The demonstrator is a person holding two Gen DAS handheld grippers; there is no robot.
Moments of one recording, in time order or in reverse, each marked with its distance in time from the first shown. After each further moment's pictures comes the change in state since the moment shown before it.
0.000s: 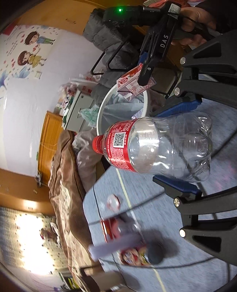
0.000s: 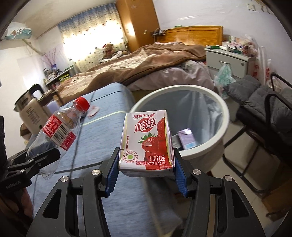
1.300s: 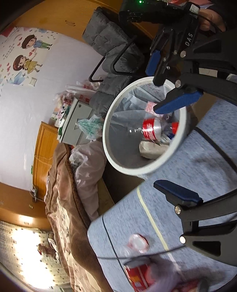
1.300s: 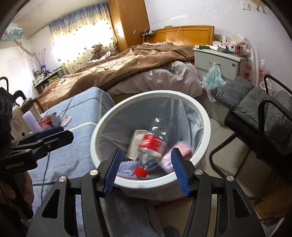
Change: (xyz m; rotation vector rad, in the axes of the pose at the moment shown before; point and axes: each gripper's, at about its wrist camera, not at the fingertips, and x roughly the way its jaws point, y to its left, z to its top) left arm 0.071 -0.015 0.049 0.008 0.037 -0.090; right arm 0.022 -0.034 0.025 -0.006 -0.015 -0.063
